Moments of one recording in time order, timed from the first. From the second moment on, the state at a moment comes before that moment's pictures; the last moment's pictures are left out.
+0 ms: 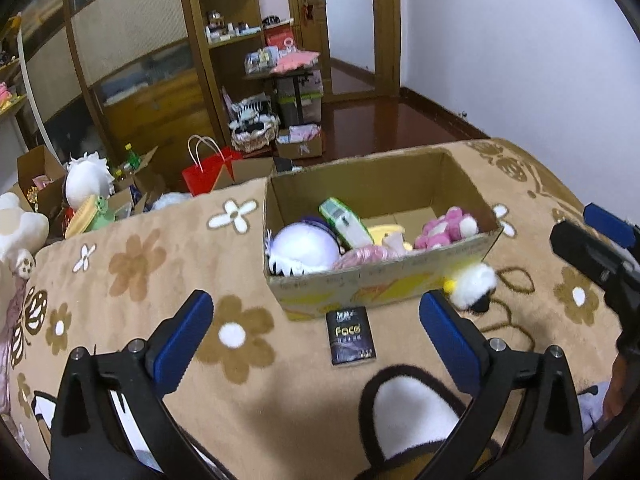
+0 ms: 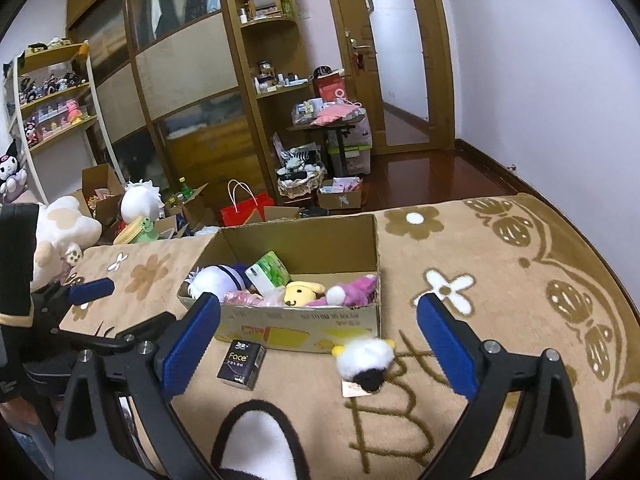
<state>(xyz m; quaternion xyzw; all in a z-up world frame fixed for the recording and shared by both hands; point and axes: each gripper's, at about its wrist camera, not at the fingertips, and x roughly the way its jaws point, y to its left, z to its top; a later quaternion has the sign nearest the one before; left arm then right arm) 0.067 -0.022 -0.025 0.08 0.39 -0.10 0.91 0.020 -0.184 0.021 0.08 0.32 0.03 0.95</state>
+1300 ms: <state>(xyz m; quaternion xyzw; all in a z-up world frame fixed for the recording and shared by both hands) 0.113 -0.045 -0.113 0.10 0.49 -0.07 0.86 0.062 -0.209 -0.069 0.11 0.41 -0.02 0.90</state>
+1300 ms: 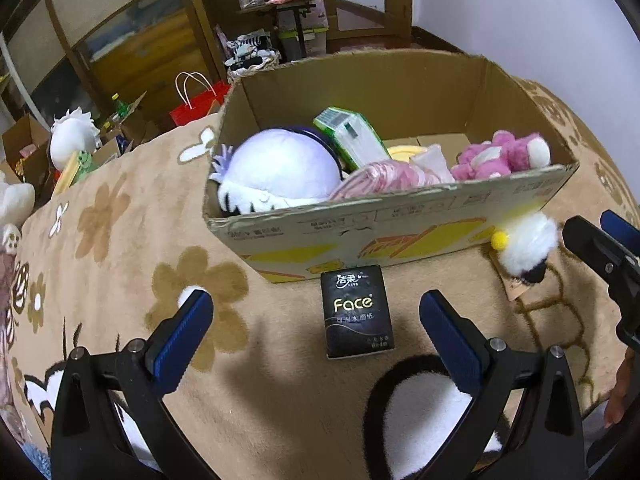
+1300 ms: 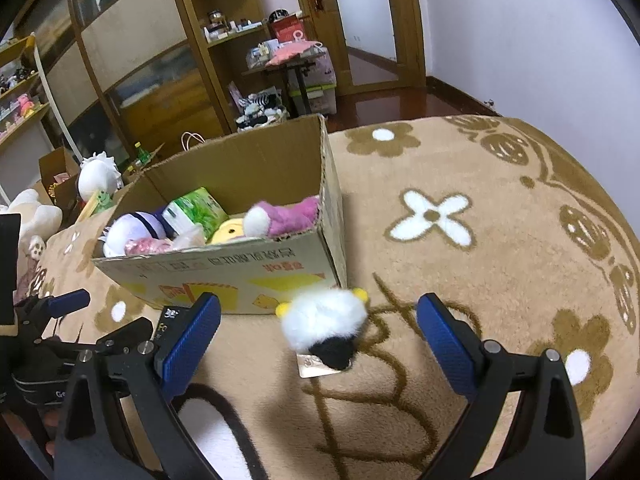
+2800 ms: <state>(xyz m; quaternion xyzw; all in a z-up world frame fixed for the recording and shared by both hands) 0.123 -0.053 -0.174 0.12 0.58 -0.10 0.80 0.090 -0.203 -0.135 0.11 0.50 0.01 0.86</state>
